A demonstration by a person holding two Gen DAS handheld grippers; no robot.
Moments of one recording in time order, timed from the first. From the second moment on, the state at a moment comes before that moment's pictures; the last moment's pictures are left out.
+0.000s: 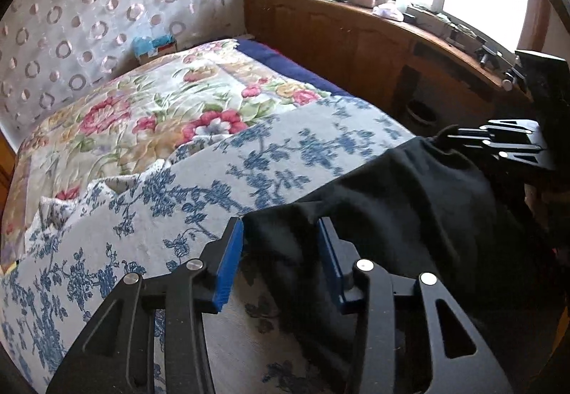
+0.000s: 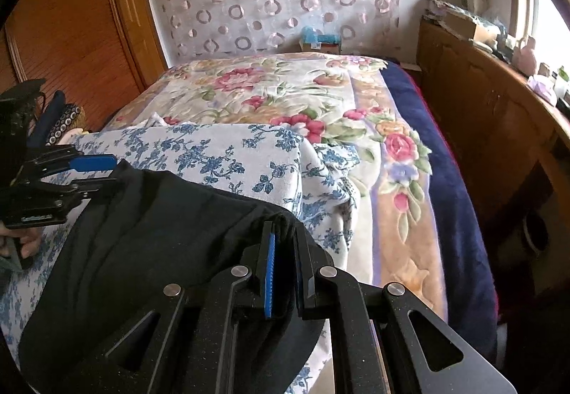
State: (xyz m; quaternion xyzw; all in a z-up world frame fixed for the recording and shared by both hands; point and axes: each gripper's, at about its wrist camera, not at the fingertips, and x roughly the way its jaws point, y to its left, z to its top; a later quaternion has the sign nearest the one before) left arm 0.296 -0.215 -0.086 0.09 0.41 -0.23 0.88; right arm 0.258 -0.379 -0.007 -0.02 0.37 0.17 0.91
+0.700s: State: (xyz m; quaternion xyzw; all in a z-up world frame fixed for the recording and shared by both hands) left arm 0.307 -0.207 -0.092 0.06 0.43 -0.22 0.88; right arm 0.301 -0.419 -0.041 0.15 0.43 0.24 0.86
